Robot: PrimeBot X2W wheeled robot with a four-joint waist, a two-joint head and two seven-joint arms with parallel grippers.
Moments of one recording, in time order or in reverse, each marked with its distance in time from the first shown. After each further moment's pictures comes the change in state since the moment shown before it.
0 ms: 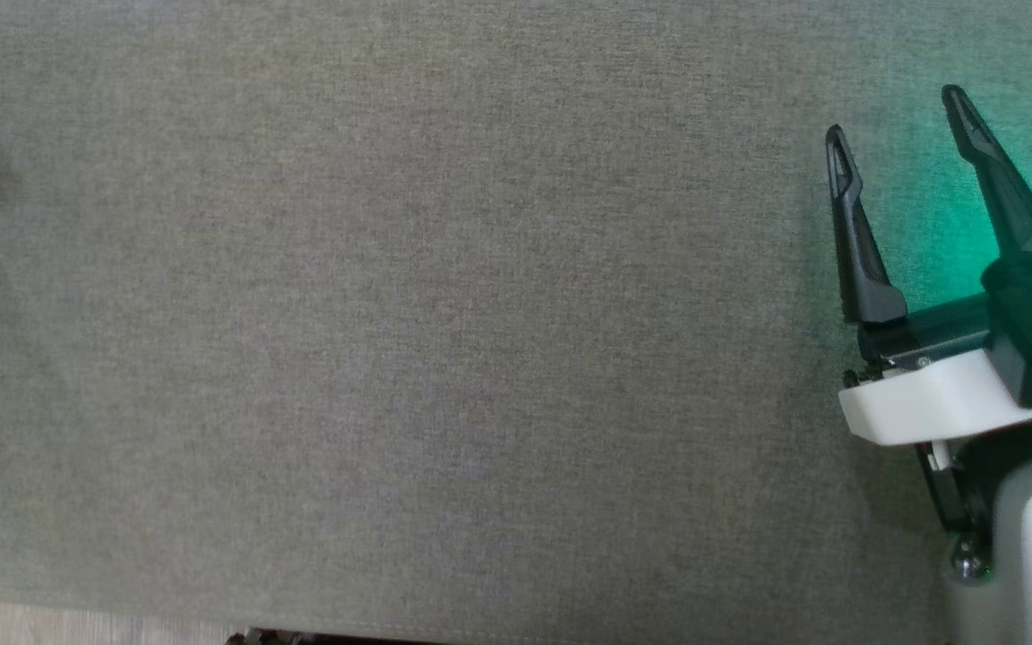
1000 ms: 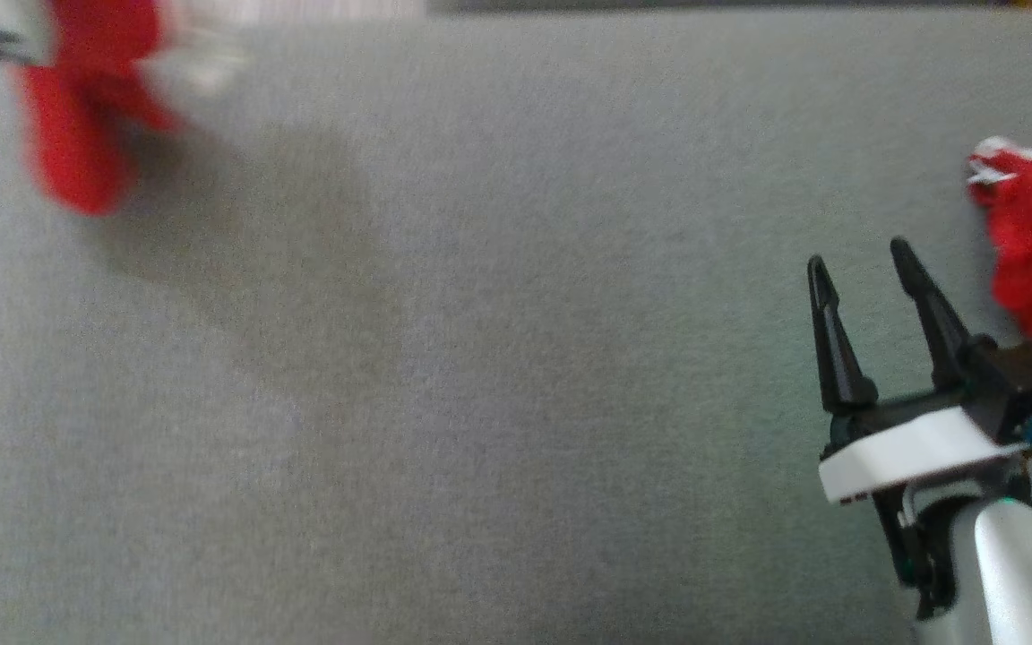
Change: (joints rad) left arm -0.126 -0.037 -0.233 -0.182 0.128 -0.185 0.042; right arm 0.101 0.020 -0.063 0.367 0.243 0.000 -0.228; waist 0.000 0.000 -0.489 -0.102
